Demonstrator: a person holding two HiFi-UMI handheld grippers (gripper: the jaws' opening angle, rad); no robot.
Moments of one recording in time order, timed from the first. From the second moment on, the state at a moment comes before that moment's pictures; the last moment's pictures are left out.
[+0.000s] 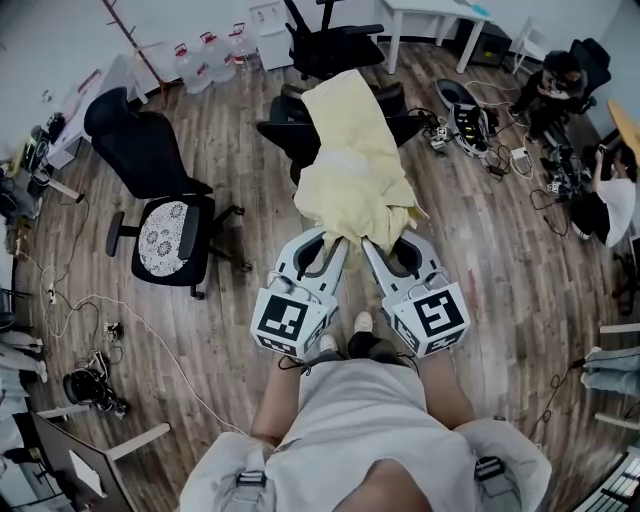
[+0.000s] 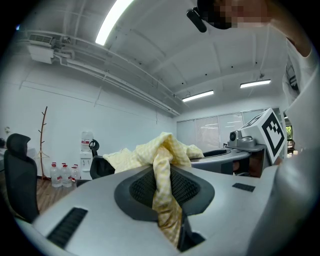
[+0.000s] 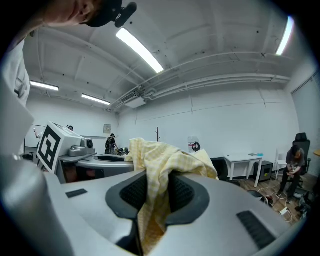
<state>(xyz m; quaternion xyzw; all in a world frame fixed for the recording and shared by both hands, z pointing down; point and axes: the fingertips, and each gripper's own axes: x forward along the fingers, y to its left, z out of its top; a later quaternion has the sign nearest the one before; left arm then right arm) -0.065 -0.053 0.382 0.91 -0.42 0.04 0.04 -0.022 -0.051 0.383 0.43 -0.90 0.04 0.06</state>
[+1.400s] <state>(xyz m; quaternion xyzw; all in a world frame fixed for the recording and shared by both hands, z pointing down) -0.084 -0.004 0.376 0.92 -0.40 0.04 0.04 -0.038 -0.003 0.376 0.45 -0.89 0.04 0.05</state>
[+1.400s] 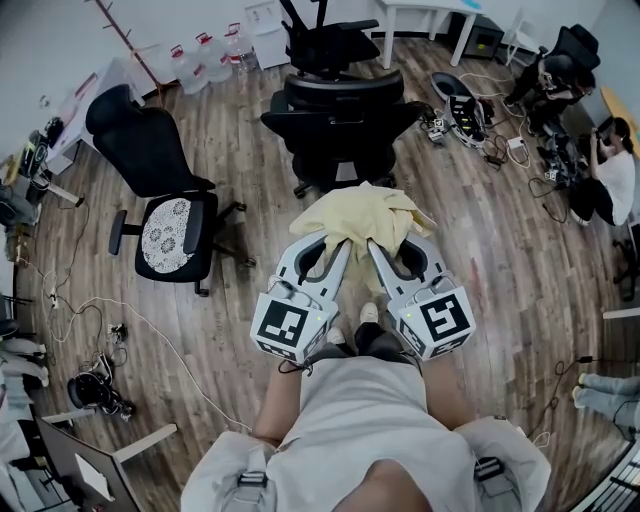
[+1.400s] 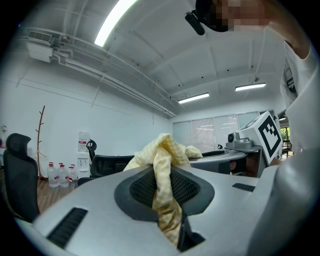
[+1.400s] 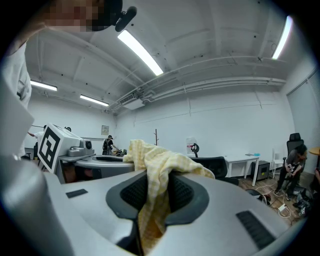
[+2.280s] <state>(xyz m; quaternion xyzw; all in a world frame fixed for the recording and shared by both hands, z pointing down) -0.097 -0.015 0.380 0.91 -0.41 0.03 0.05 -0.050 -0.015 0.380 0.44 -0.90 0.04 0.06</state>
